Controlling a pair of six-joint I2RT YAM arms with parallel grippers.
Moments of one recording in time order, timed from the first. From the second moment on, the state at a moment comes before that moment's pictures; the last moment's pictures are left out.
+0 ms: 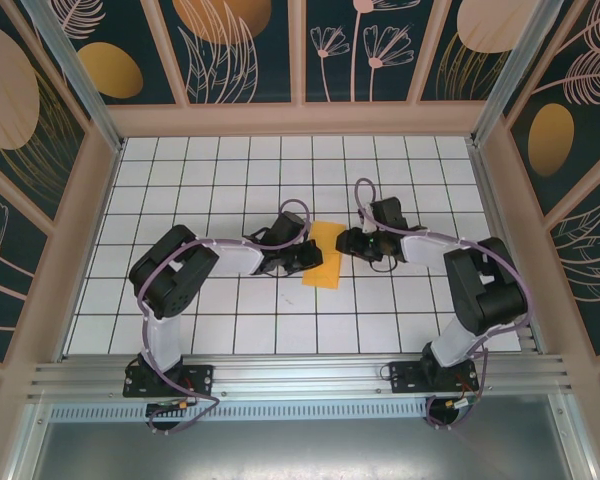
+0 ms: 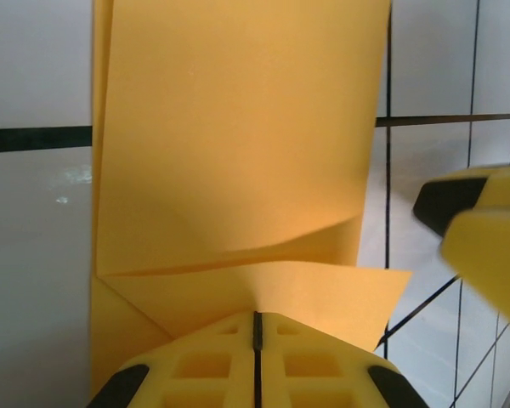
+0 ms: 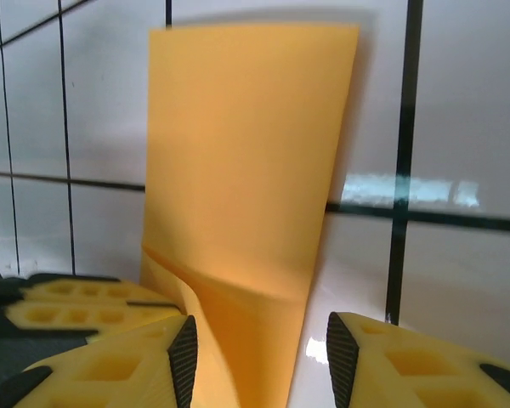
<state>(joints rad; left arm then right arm) -0.75 1.96 1.00 0.12 0.33 -0.92 0.36 1.64 0.79 -0.11 -0.44 0.54</state>
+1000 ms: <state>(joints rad) -0.75 1.96 1.01 0.12 0.33 -0.92 0.31 1.79 0.85 -0.01 -0.57 0.54</state>
